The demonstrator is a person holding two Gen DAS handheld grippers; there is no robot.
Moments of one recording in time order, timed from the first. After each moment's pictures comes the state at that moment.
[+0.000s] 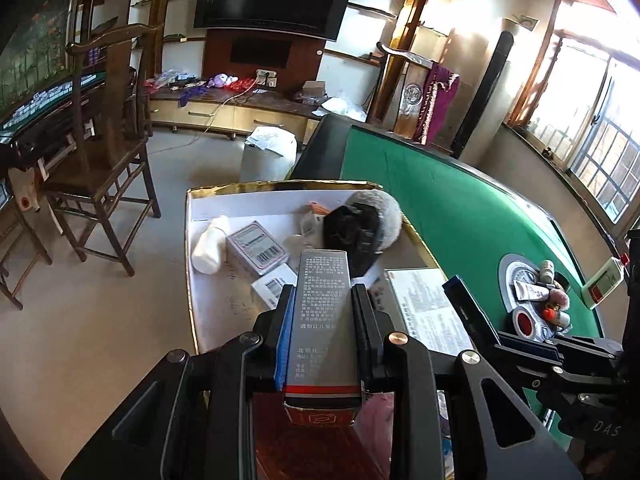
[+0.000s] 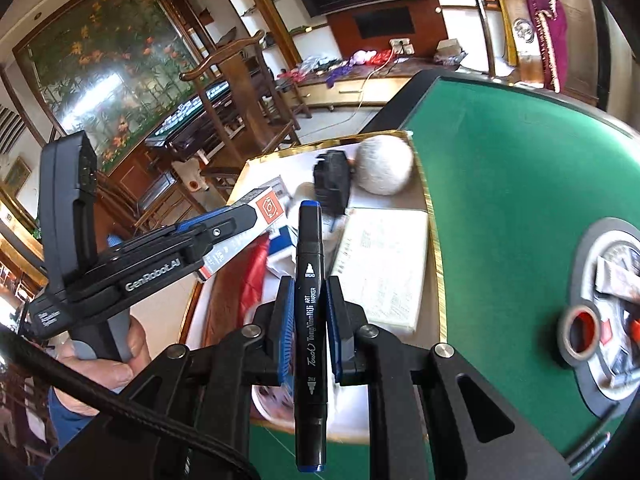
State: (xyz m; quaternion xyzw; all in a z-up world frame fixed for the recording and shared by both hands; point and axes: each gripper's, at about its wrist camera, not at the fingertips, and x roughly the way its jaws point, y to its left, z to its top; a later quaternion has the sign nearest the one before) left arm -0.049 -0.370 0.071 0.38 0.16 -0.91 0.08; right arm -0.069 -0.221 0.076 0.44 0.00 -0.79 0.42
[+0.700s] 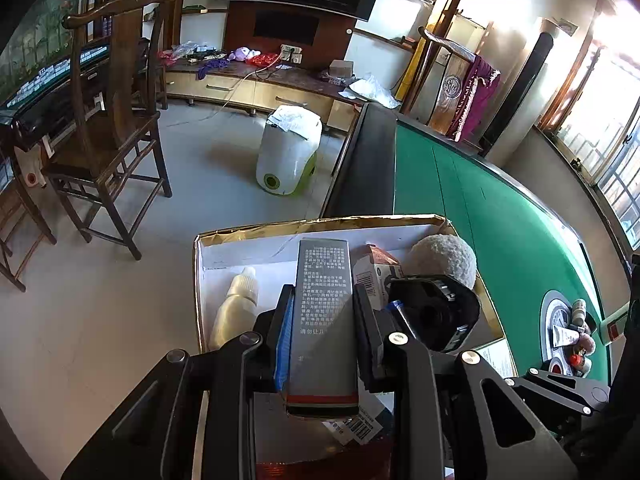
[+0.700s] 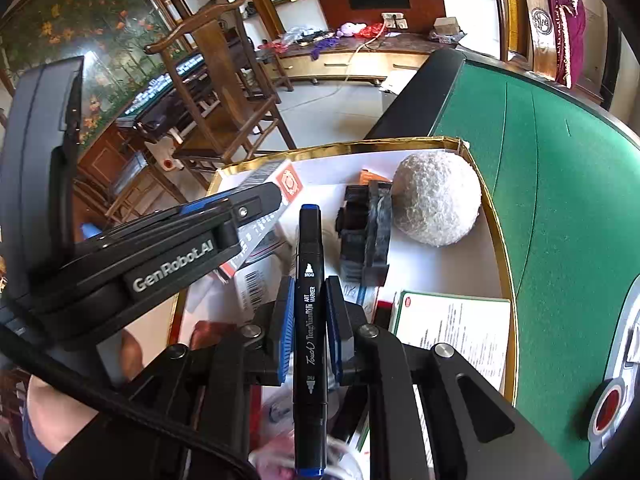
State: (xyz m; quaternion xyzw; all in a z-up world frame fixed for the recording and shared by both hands) left arm -0.109 -0.431 0.043 0.42 0.19 -0.88 0.11; right arm -0.119 -0.318 0.049 0.49 0.04 -0.79 0.38
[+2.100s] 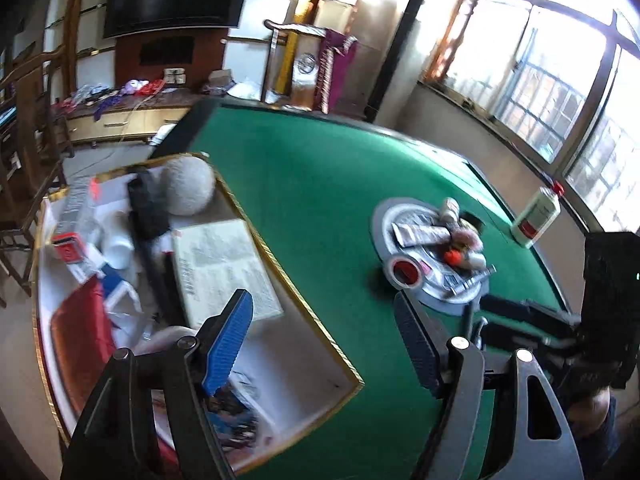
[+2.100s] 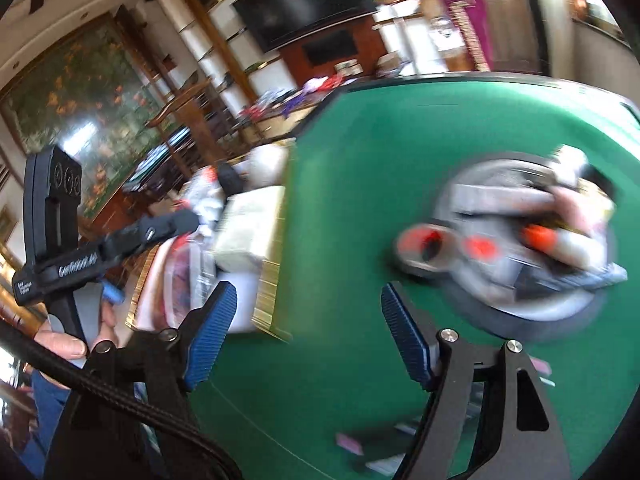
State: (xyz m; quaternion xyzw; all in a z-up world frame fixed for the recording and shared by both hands) left arm -0.049 -0.208 0.085 0.40 0.11 -0.91 -0.07; right arm -0.052 -0.035 0.068 0.41 -0.07 -0.84 0.35
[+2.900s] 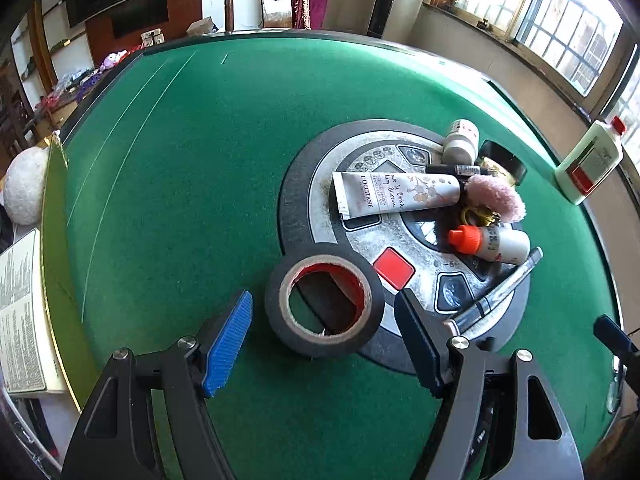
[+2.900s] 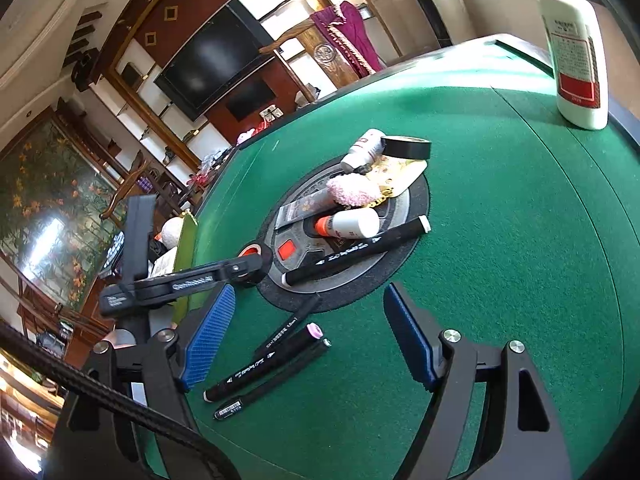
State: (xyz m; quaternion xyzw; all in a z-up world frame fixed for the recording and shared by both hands) left arm -0.169 -0.085 0.015 0.51 0.05 -0.86 -0.04; right arm -0.066 0.133 0.043 0.40 -0.20 -0.86 0.25
